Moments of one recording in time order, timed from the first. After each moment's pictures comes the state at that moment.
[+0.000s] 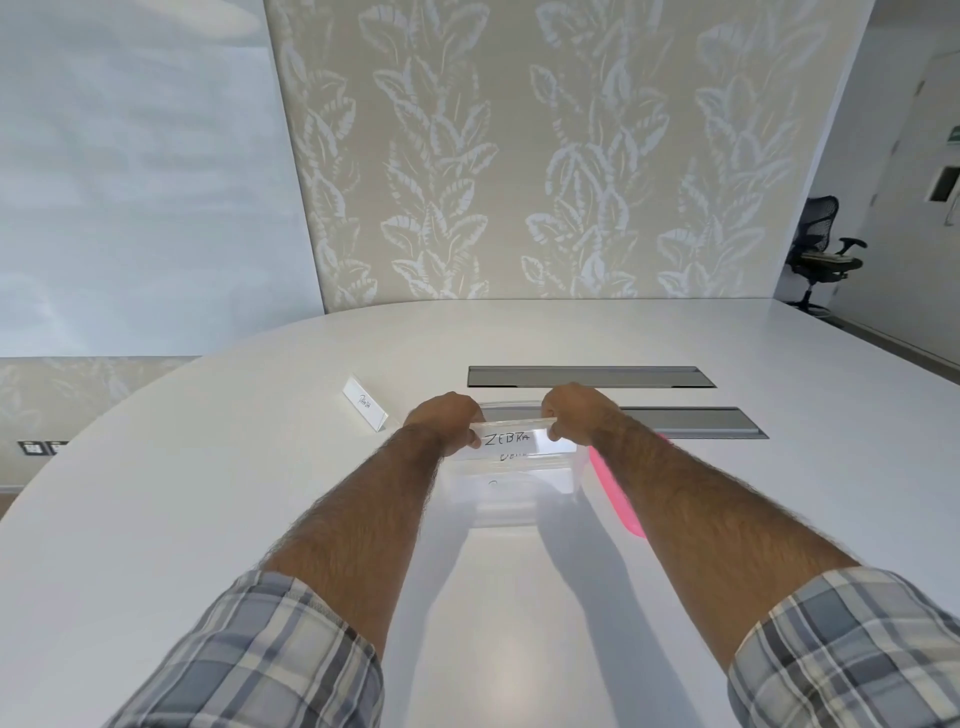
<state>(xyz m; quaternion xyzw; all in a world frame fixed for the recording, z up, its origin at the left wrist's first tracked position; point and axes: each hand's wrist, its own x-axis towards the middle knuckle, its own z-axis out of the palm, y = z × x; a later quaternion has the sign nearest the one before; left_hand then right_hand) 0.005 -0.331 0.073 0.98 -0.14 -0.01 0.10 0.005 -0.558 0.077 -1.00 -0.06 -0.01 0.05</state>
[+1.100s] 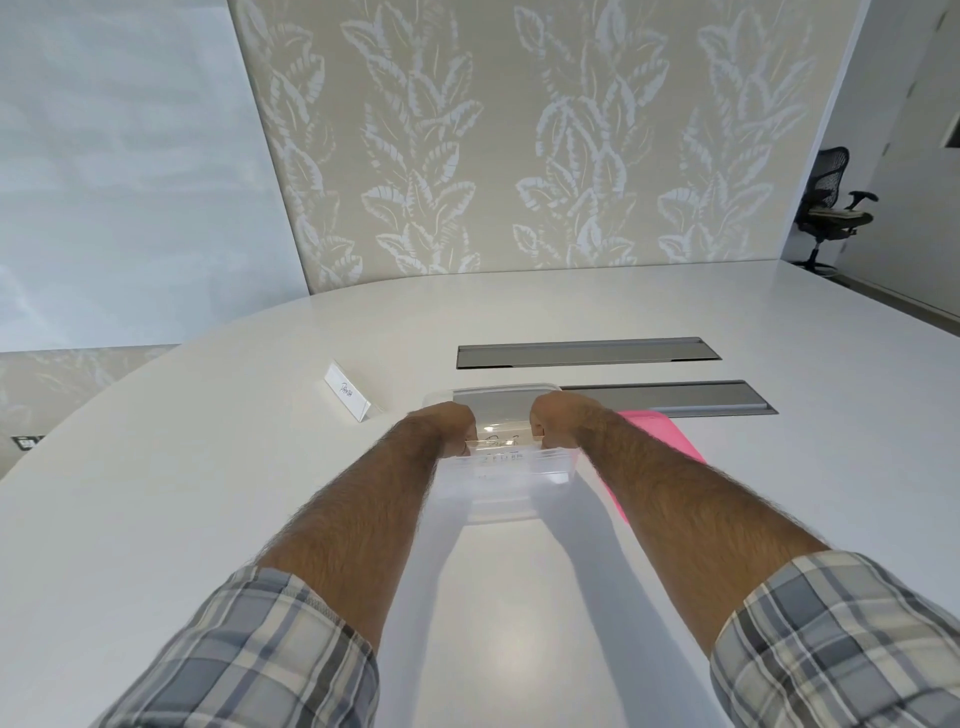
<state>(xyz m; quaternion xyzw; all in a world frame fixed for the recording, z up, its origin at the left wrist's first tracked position) 0.051 -0.357 0.033 0.98 -0.19 -0.11 -0.02 0.042 -0.562 0.036 -0.99 -0.13 0.09 -0.05</state>
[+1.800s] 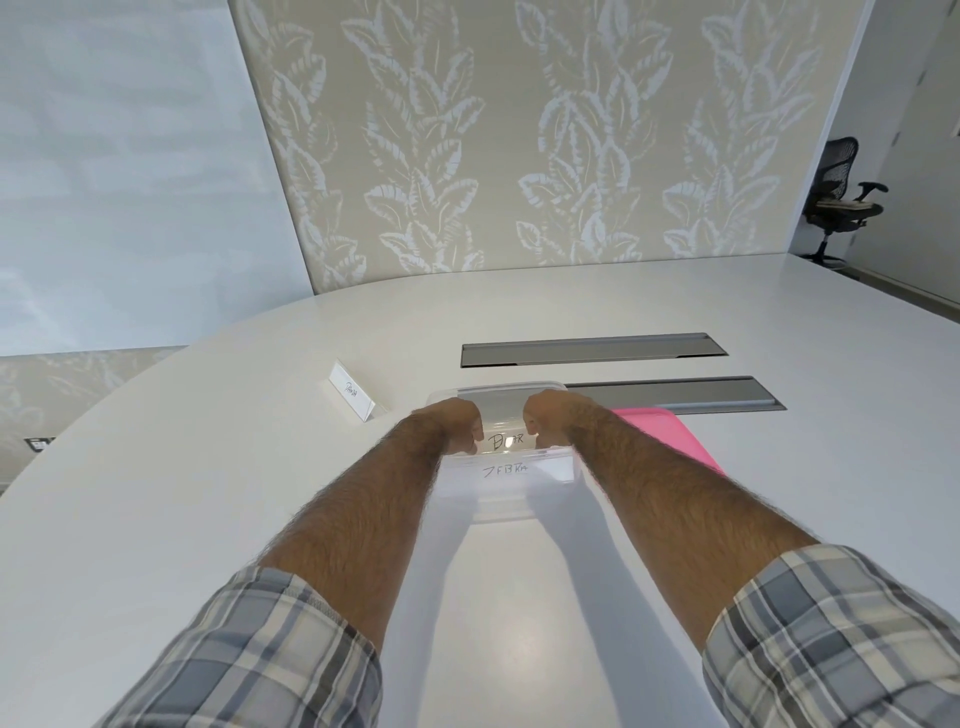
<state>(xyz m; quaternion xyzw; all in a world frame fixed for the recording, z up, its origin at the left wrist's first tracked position) 0.062 -0.355 0.030 0.97 -0.19 -0.12 0.00 0.042 -0.548 0.042 -0.99 -0.12 0.11 -0.02</state>
